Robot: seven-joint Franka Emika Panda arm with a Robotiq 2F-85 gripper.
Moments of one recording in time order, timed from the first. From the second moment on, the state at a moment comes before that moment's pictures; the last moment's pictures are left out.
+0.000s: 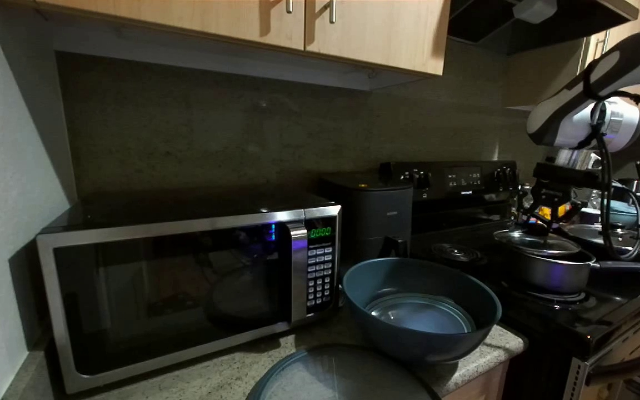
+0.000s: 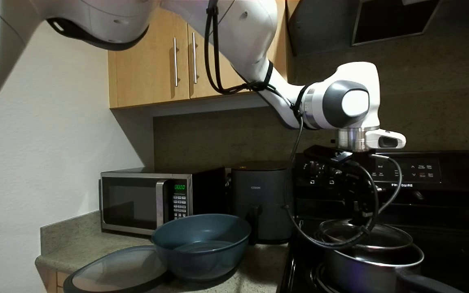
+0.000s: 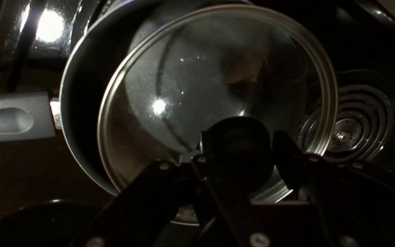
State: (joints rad) arm -0.32 0.36 -0.28 -1.74 0.24 2.23 0.30
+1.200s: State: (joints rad) arm -0.33 0.32 -0.33 -1.76 0.21 2.15 0.29
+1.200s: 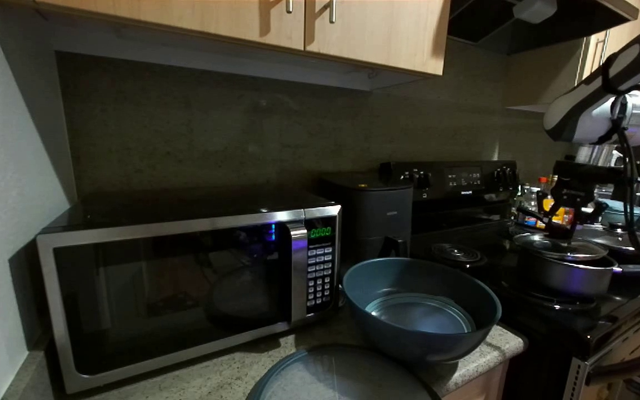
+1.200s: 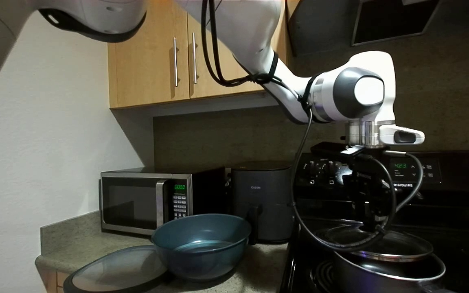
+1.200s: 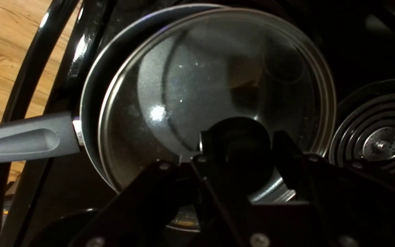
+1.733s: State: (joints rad) arm -0.33 0.26 -0.28 -1.85 0.32 2.45 0.19
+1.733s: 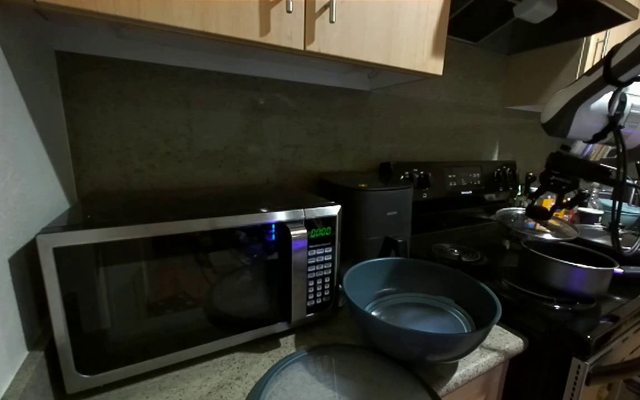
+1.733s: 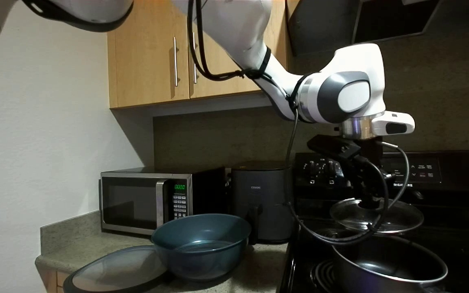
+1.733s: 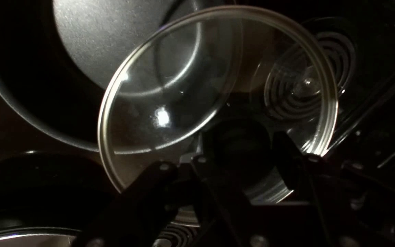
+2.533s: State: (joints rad) arm -0.33 0.01 -0.32 -2.06 0.19 2.40 0.20
